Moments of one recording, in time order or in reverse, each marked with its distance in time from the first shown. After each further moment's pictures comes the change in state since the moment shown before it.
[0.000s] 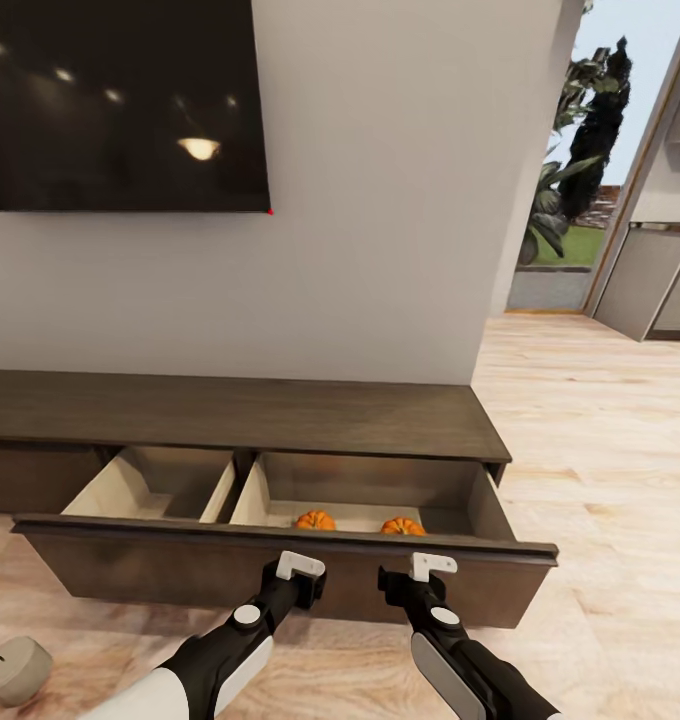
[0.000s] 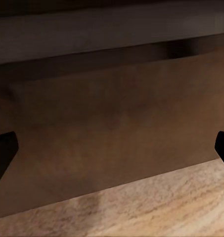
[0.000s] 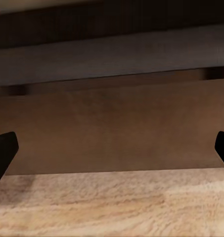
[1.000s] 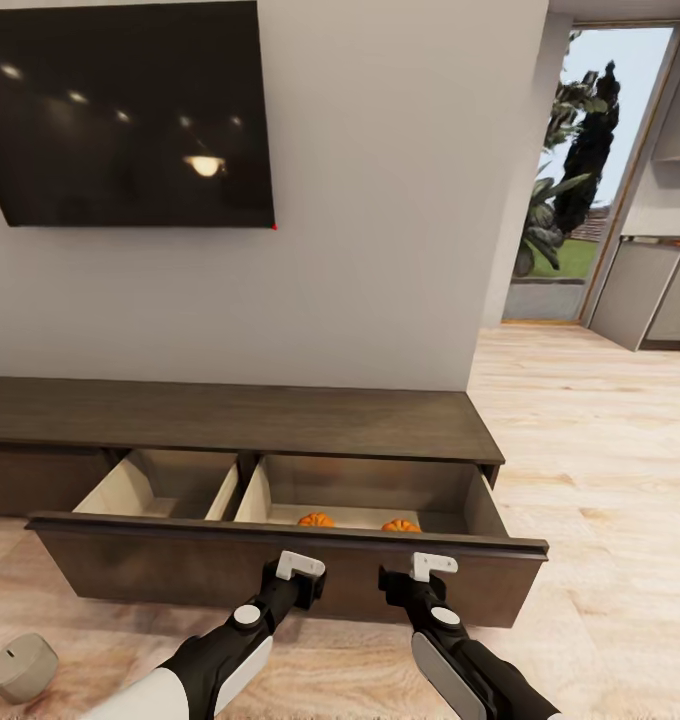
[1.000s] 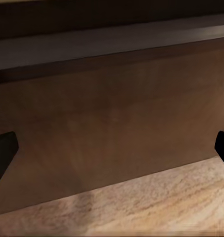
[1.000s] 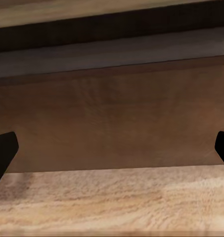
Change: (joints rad) left arm 0.000 0.000 0.000 0.000 -0.001 0.000 0.002; right arm 0.000 -0.001 -0.001 0.000 -0.002 0.000 0.000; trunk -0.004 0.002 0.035
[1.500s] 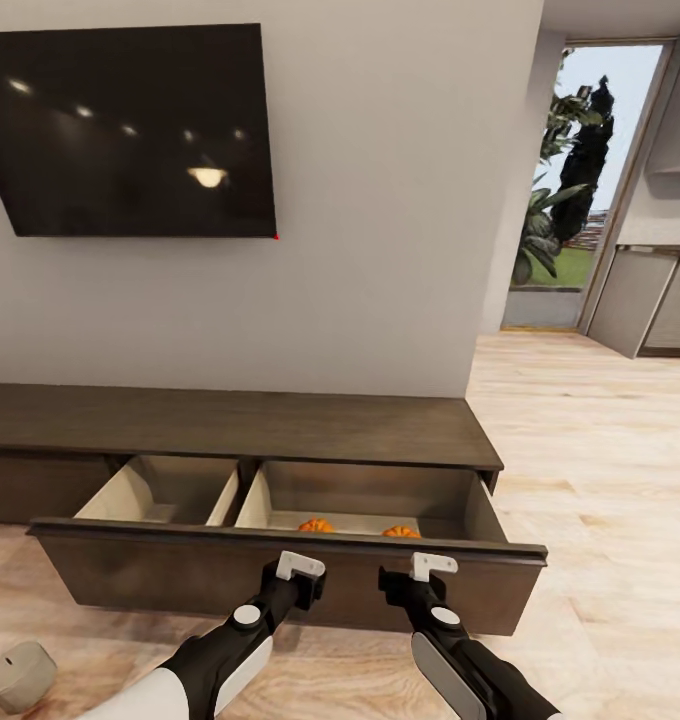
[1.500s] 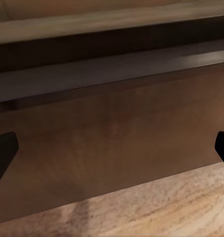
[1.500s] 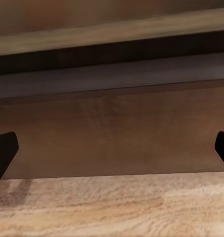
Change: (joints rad) left arm 0.000 0.000 0.000 0.001 -0.002 0.000 -0.001; right arm 0.000 0.000 0.000 0.000 0.000 0.000 0.000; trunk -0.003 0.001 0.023
